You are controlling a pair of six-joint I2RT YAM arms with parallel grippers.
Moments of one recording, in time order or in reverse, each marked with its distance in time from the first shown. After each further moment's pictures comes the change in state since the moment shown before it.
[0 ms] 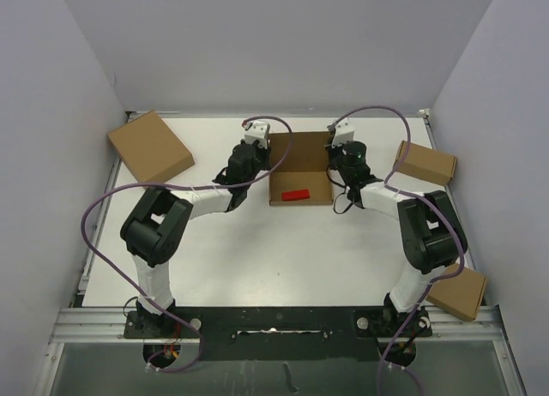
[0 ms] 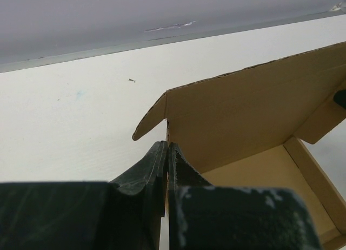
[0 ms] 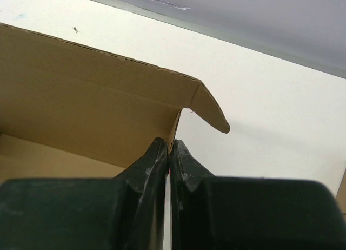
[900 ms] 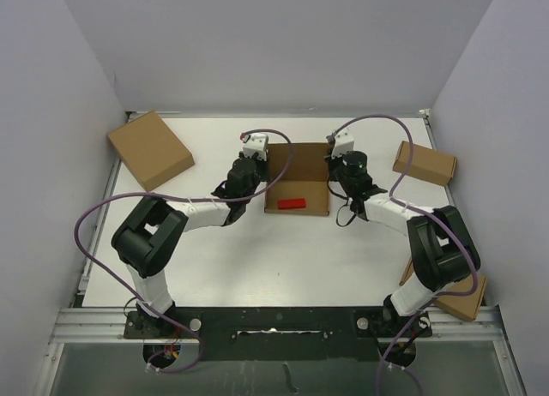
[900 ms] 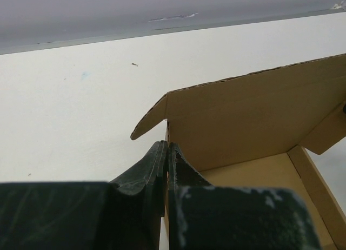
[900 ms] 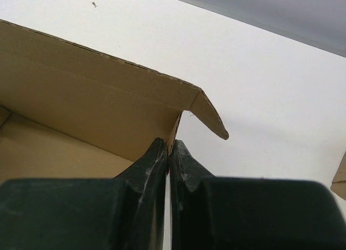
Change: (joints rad) left arm -0.063 -0.092 -0.149 0.064 -0.109 -0.021; right arm 0.040 -0.142 -0.122 -0.063 0.013 0.023
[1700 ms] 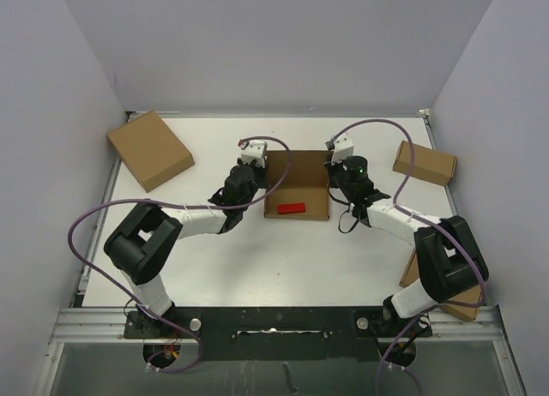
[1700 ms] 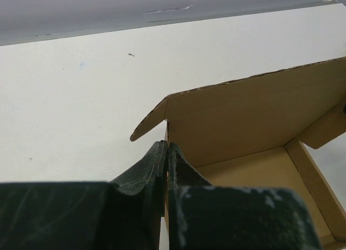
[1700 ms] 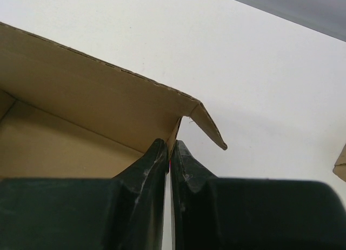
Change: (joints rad) left arm -0.026 -0.071 -0.092 0.016 -0.008 -0.004; right arm 0.026 -0.084 -0.049 -0.082 0.002 0.003
